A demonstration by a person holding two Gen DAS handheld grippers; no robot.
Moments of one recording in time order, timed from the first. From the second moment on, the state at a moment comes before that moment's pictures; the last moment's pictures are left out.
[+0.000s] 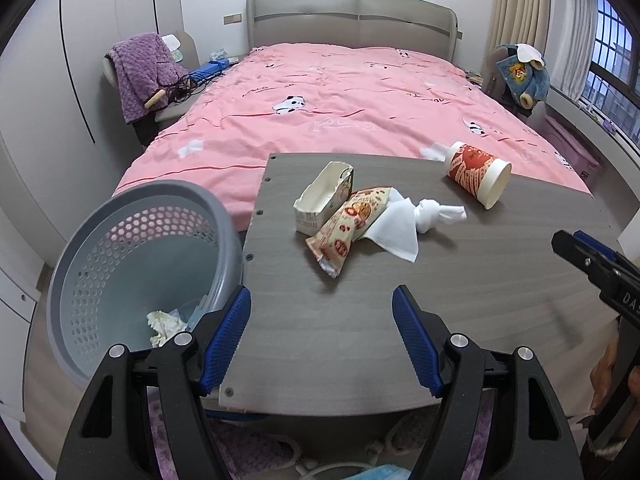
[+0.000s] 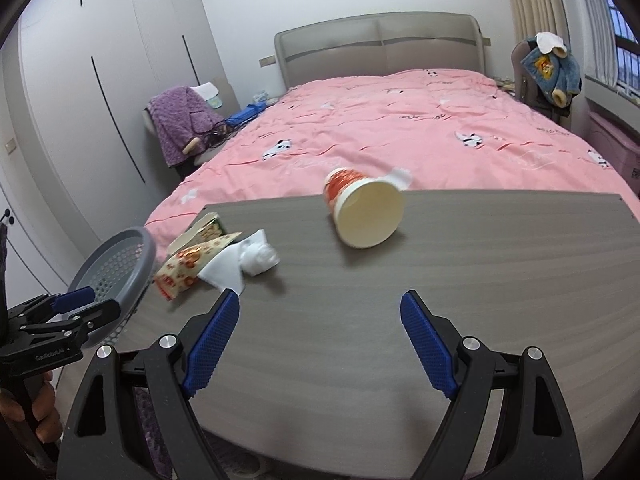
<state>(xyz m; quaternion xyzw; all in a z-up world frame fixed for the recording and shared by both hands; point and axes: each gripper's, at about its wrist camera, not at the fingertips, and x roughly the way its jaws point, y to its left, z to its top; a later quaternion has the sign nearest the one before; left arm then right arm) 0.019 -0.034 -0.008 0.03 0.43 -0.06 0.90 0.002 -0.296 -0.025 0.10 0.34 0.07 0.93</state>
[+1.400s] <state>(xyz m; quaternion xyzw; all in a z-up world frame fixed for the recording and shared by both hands) 0.069 -0.020 -0.021 0.00 0.43 -0.04 0.90 0.184 -0.290 -0.067 0.02 0.48 0.09 0.87</state>
